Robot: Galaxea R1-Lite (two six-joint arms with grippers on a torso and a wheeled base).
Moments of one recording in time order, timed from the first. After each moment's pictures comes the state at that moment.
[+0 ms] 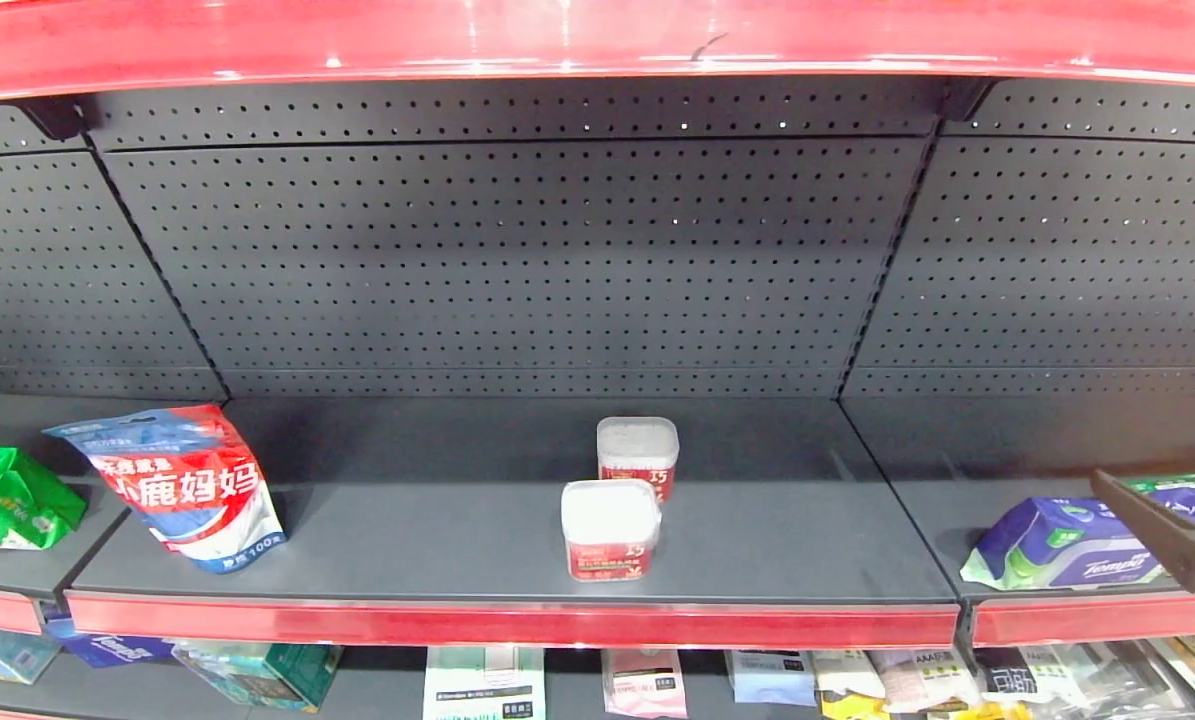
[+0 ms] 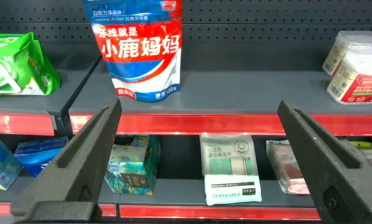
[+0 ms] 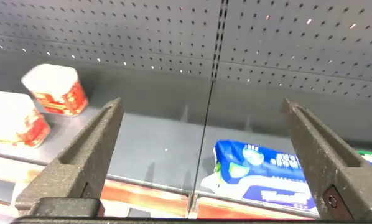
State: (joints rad) left arm 0.00 0.00 0.00 0.00 0.00 0.00; right arm -0.10 0.94 -0.14 -0.78 0.25 -0.07
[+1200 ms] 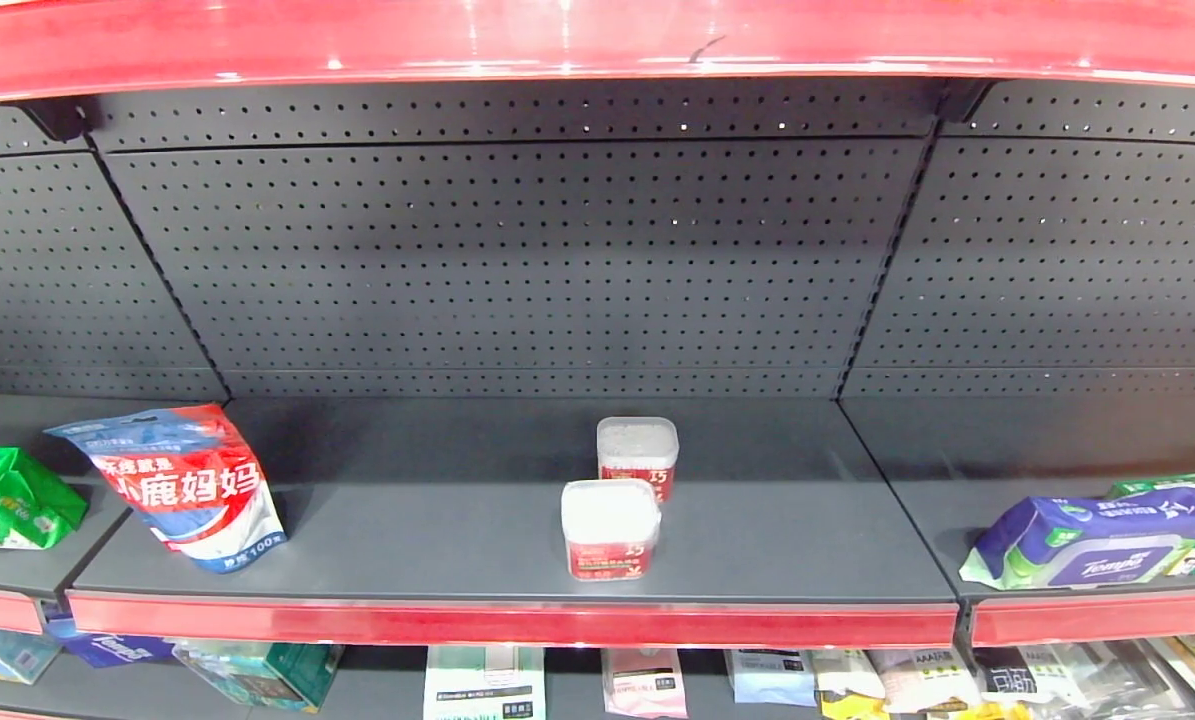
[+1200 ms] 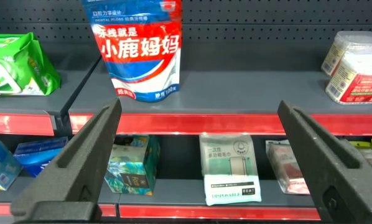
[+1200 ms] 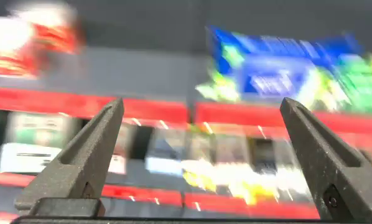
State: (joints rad) left arm 0.00 0.00 0.00 0.00 0.00 0.00; right arm -0.11 0.15 0.00 -0.06 0.13 -0.07
